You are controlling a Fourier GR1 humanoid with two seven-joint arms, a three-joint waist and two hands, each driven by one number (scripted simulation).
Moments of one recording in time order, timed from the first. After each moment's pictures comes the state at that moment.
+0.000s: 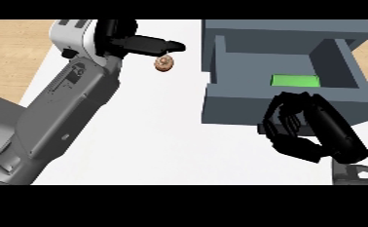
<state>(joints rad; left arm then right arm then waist) -0.90 0.35 -0.44 -1.06 0.68 0.41 -0.22 -0.11 -0.28 0.08 -1.85 0.45 0.27 -0.04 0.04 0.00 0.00</state>
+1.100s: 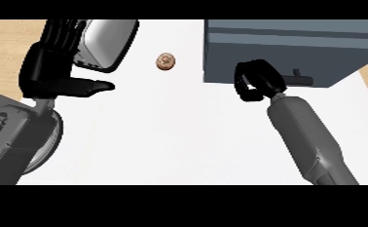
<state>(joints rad) -0.48 0.57 -0.28 -1.37 0.70 0.23 -0.25 -0.67 -0.20 0.12 -0.75 0.89 -0.09 -0.33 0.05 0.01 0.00</state>
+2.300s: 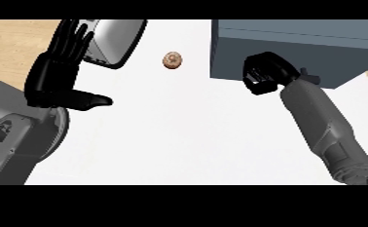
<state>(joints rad) -0.42 0.54 -0.26 -1.37 0.71 0.09 -0.28 -0.87 -0.26 -0.03 -0.36 0.80 0.02 -0.66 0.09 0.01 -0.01</state>
